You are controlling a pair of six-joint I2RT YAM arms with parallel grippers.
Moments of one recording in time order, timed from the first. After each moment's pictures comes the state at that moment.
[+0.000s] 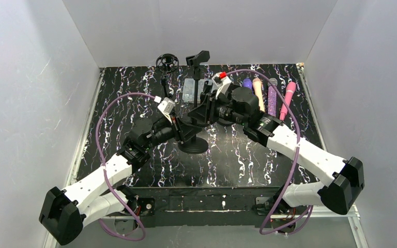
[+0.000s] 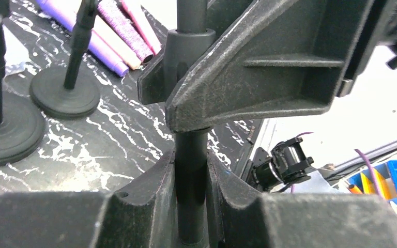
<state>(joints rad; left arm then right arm) -0.66 0.97 0.59 0.36 0.40 -0.54 0.86 1.28 1.15 -0.06 -0.19 0.52</state>
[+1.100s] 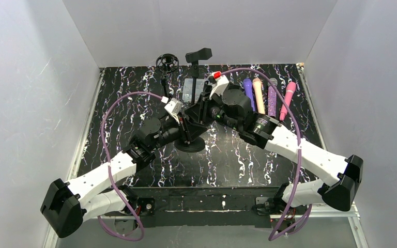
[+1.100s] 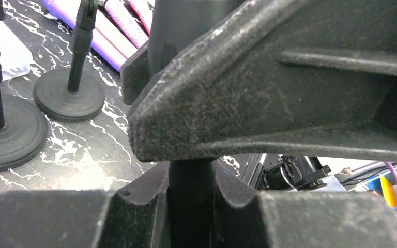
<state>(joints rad) -0.74 1.03 0.65 0.35 0.29 -0.51 0.96 1.30 1.27 -0.17 0.03 0.50</state>
